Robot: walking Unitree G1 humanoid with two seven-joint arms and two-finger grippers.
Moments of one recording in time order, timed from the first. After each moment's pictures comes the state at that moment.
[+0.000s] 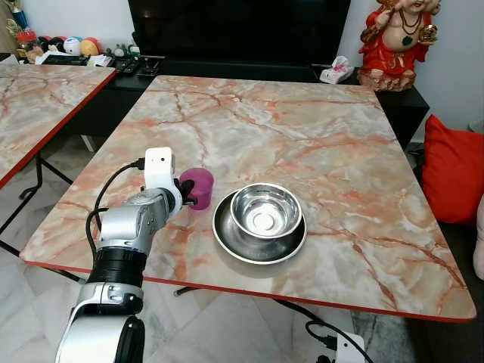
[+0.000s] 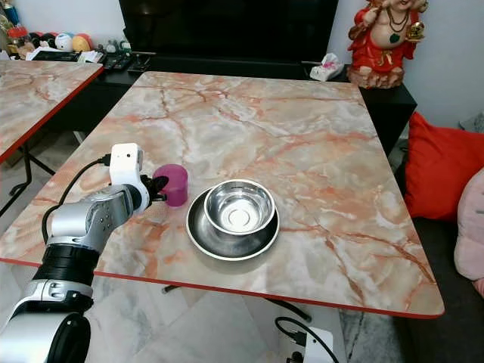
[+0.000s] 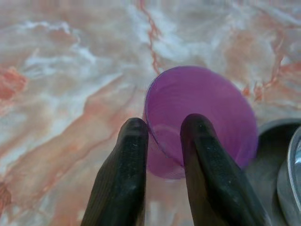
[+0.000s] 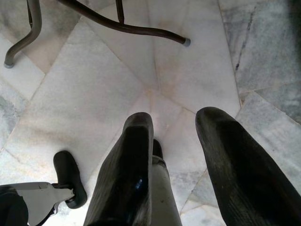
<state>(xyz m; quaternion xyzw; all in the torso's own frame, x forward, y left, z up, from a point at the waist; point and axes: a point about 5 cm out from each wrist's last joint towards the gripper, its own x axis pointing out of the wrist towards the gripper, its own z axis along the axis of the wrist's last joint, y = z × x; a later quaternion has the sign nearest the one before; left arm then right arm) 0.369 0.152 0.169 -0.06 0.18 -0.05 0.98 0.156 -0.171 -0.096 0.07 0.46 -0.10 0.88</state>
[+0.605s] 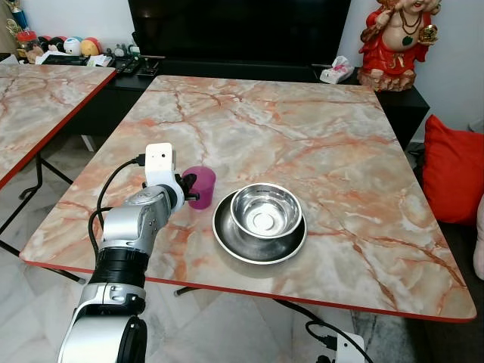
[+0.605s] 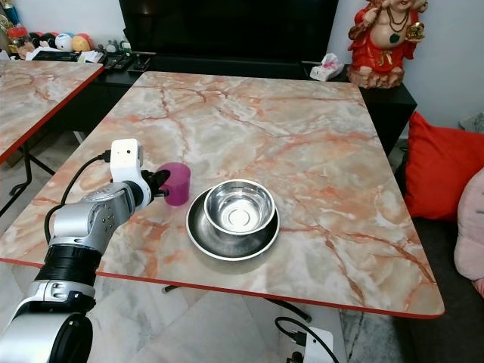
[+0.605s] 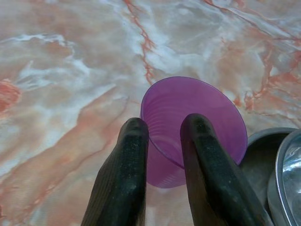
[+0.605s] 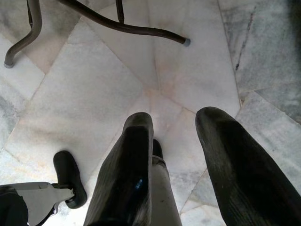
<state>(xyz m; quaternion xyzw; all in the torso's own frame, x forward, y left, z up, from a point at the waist) 0.370 0.149 0.171 -0.07 0.17 -0.06 0.98 0.156 -0.171 -0.096 0.06 0.46 -0.10 0.88</state>
